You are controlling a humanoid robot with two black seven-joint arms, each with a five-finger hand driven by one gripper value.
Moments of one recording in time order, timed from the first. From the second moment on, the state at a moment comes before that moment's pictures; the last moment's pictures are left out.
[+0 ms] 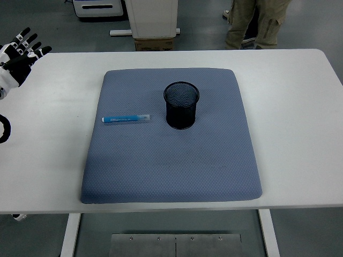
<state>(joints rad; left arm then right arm) -0.91 0.51 -0.40 -0.50 -0.13 -0.31 -0.33 0.01 0.00 0.26 0.21 -0.05 0.05 0.25</state>
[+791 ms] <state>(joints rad) -0.90 0.50 -0.40 -0.50 -0.12 -0.32 -0.33 0.01 0.00 0.26 0.21 -0.05 0.05 0.25</state>
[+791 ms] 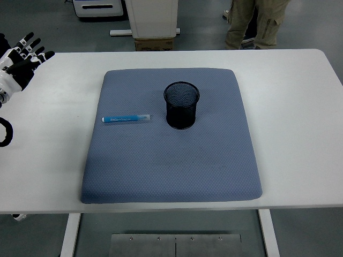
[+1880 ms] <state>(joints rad) -1.28 0.46 0.28 -0.65 0.02 -0.34 -0.37 0.01 0.00 0.26 0.21 -0.05 0.05 0.25</state>
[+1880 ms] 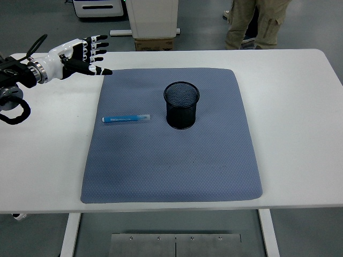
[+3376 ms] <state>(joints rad) -1.67 0.19 1.15 -0.86 0.12 -0.31 -0.34 0.01 0.00 0.26 0.21 -0.05 0.05 0.25</state>
